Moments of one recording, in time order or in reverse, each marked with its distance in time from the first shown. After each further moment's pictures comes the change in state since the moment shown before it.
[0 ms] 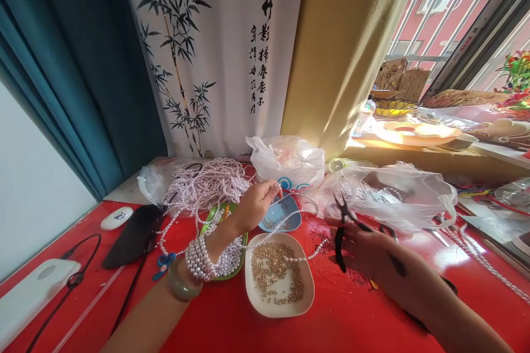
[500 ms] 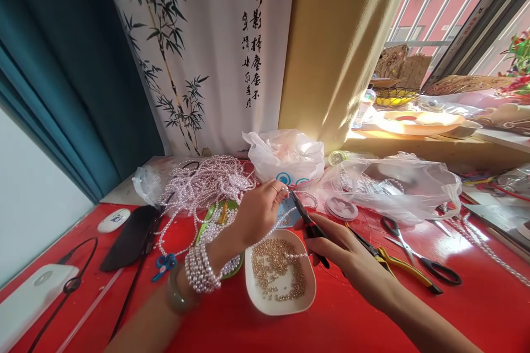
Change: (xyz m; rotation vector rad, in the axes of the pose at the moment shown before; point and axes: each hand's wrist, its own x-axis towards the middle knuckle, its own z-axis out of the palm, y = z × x) left_hand -0.008 0.015 0.012 0.354 0.092 0.173; right_hand 0.017 -0.058 0.033 0.254 -0.242 0.237
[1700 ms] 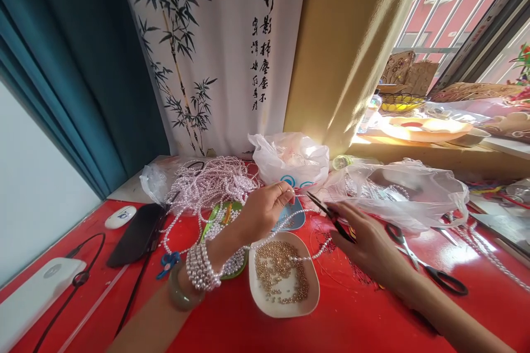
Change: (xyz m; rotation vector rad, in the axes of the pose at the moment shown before) left_hand 0.003 0.001 -0.014 -0.330 -0.102 -0.061; right_hand 0.020 0.039 -0.038 -0.753 0.260 -0.478
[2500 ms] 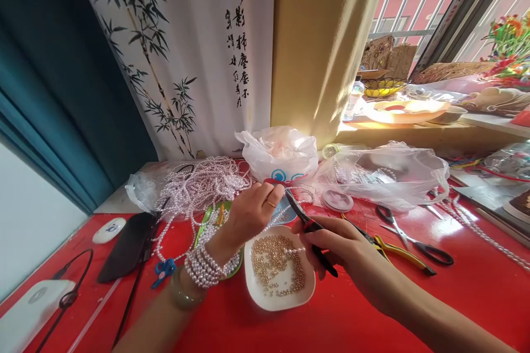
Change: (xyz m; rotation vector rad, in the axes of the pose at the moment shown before) left_hand -0.006 -0.033 0.017 0.953 0.424 0.647; right_hand -0.006 -0.070 -0.007 1.000 -0.210 0.699
